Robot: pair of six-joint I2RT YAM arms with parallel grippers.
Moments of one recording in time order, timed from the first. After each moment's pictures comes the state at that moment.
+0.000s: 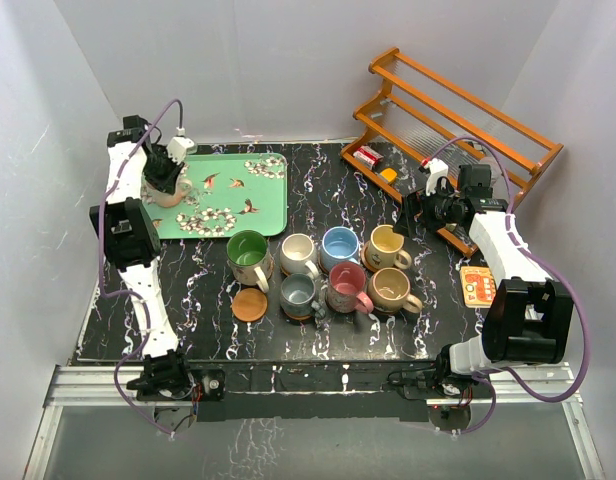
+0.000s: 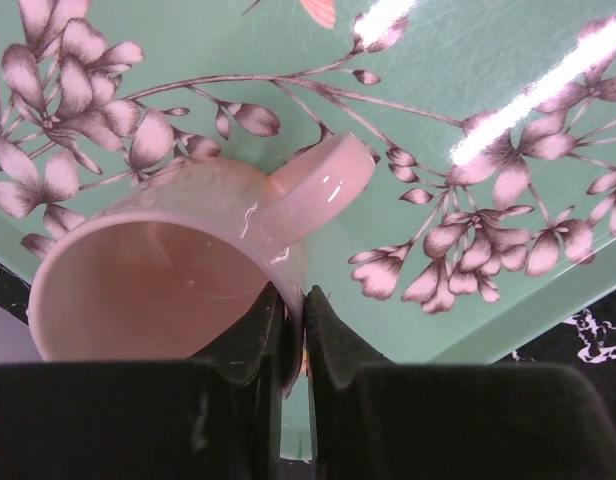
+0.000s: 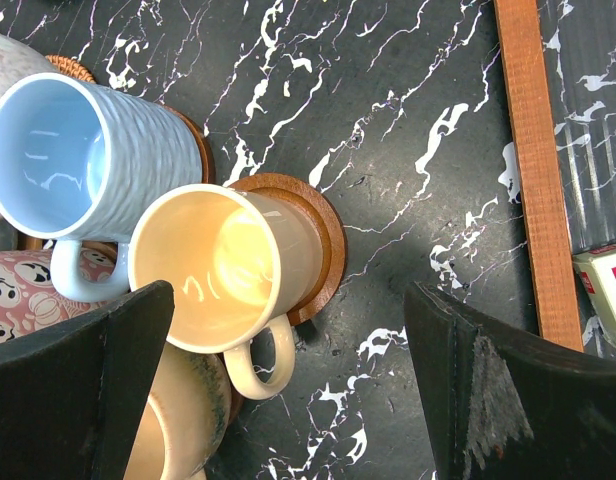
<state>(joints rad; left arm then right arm) 0.20 2.38 2.28 -1.15 0.34 0.93 -0.09 1.43 1.08 -0.51 -0.63 -0.32</state>
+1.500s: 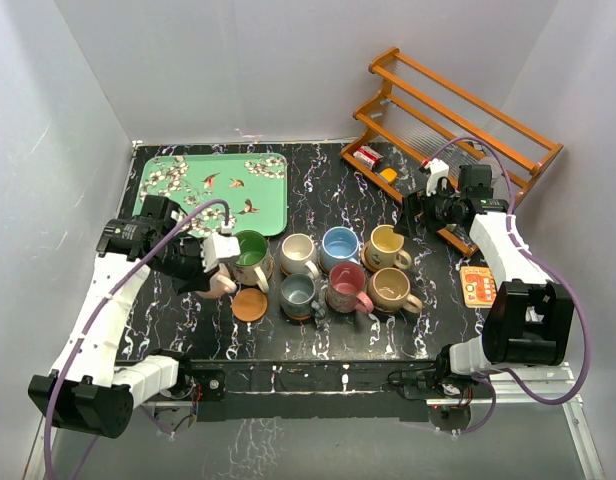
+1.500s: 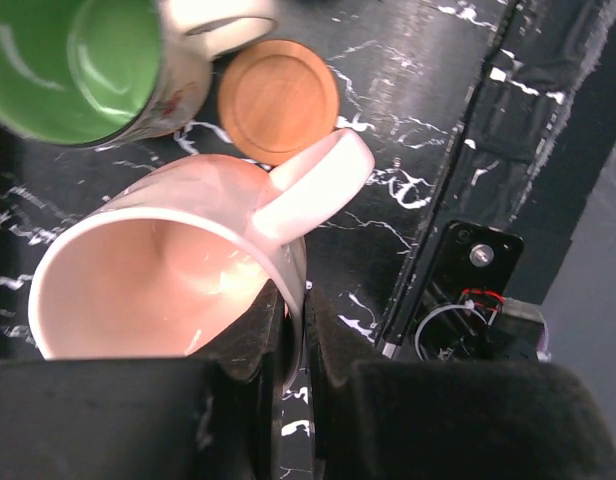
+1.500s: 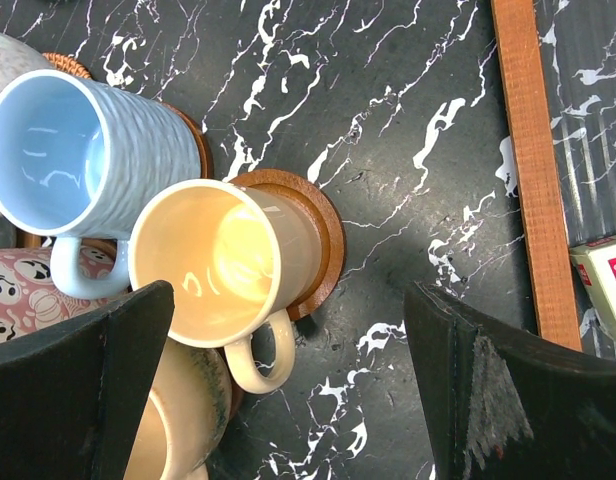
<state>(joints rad) -0.16 1.09 1.22 -1.43 0.51 1.06 -0.09 1.42 1.08 -0.52 -0.62 -0.32</state>
